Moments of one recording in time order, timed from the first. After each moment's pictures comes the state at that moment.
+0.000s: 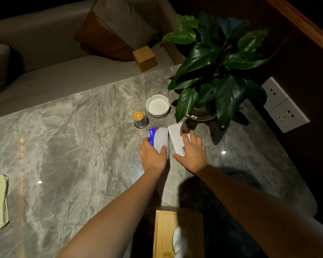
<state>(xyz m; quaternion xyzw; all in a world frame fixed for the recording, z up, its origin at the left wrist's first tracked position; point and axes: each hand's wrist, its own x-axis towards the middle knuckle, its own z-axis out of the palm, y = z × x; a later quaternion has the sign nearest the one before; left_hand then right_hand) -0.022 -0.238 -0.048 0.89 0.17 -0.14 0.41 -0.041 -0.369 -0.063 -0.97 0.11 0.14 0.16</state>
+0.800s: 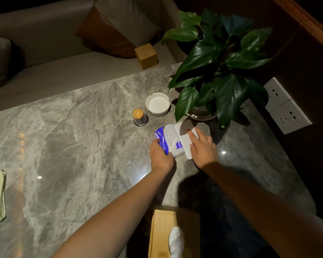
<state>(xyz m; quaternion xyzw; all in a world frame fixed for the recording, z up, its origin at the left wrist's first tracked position) -0.031 -0.260 -0.046 0.84 0.16 -0.20 0.48 -0.045 -0.407 -0.068 -0.97 0.10 0.13 0.17</state>
